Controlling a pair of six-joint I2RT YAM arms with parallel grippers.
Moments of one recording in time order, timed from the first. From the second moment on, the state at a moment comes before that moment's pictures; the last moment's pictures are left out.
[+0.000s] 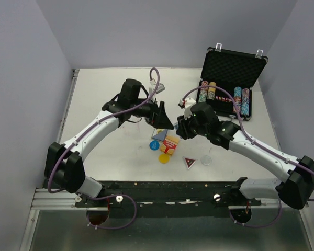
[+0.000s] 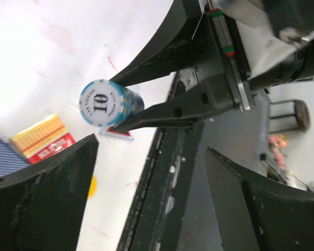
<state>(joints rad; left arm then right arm) -0.51 1.50 1.21 -0.34 0.98 -0.30 0.77 1.24 0.99 -0.41 0.01 0.11</state>
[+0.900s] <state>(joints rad) -0.42 1.07 1.07 -0.33 0.35 -0.14 0.07 1.80 1.55 -0.63 -0.17 0.19</state>
